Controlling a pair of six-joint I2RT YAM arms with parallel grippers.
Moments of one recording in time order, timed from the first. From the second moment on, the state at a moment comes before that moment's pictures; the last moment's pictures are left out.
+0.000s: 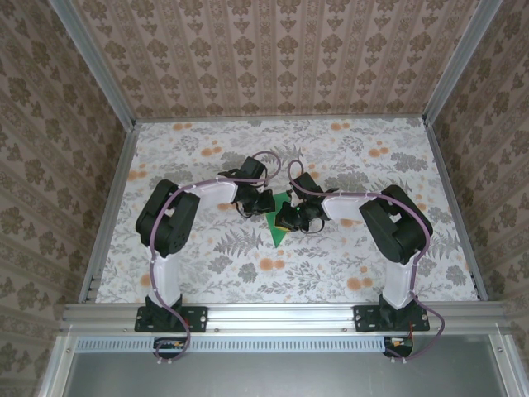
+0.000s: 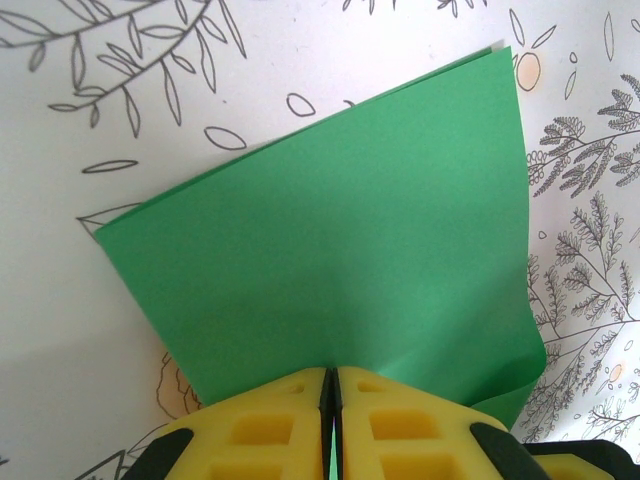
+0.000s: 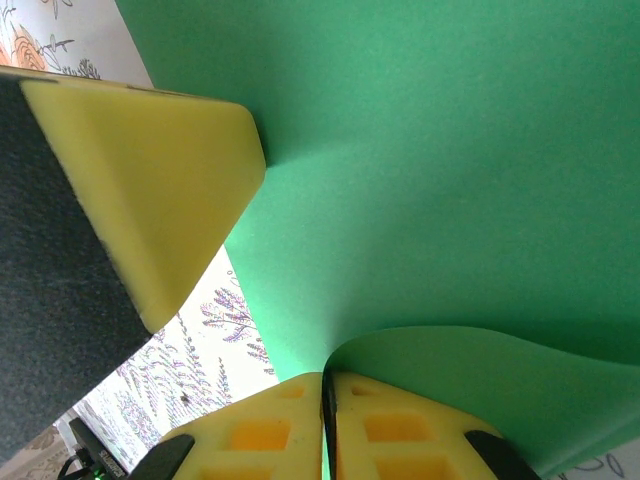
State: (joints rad) left arm -0.63 1.98 1.24 -0.40 0.36 -0.61; right arm 0.56 1.90 1.02 -0.18 -0.49 0.84
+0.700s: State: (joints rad) left arm -0.54 1.83 1.14 -0.41 0.35 -0.64; right arm 0.56 1.90 1.03 -0.16 -0.51 0.84
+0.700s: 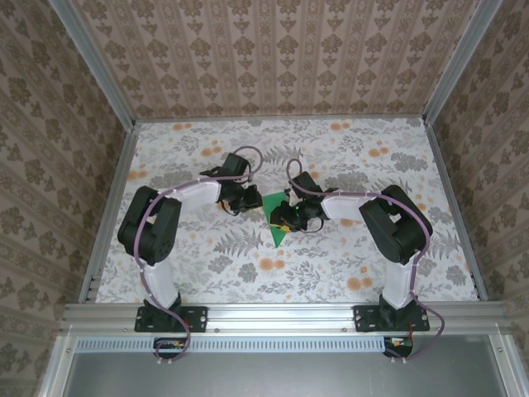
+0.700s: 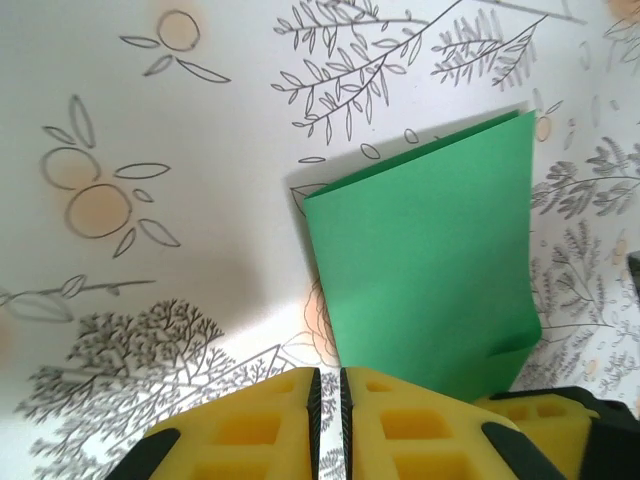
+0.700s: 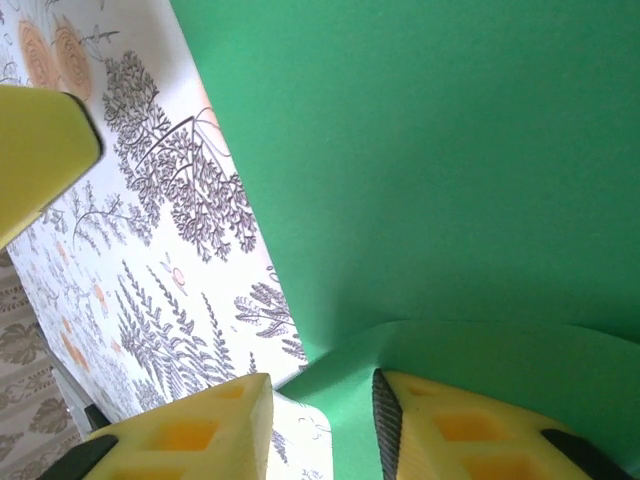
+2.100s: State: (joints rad) left arm -0.65 1.85 1.02 -0.30 0.47 -0.74; right arm 0.55 1.90 0.99 -0.13 -0.51 0.84
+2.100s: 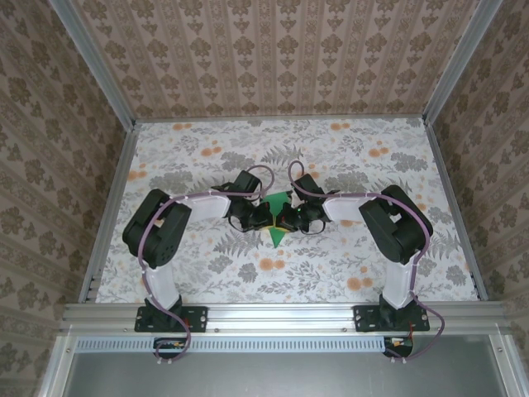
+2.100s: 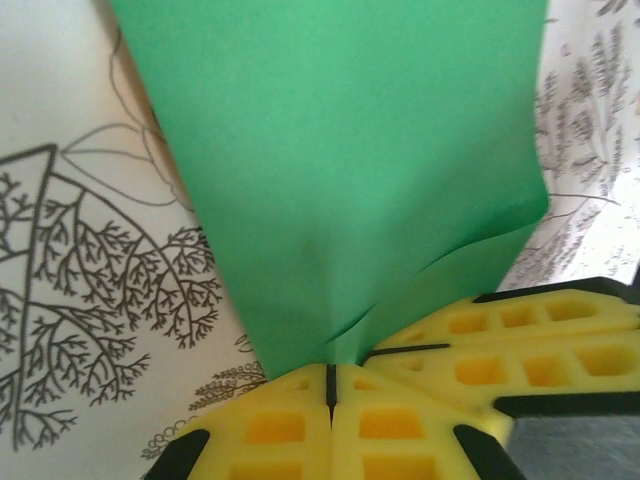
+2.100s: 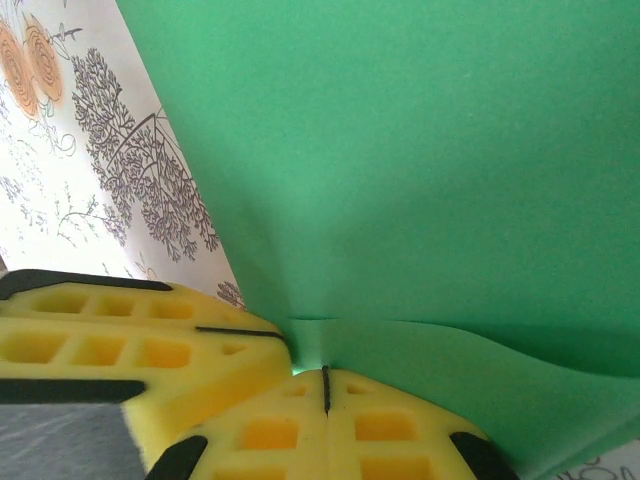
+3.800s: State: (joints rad) left arm -0.67 1.86 1.06 -0.35 0.38 -0.71; right arm 0.61 1.80 0.81 0.00 -0.61 0.84
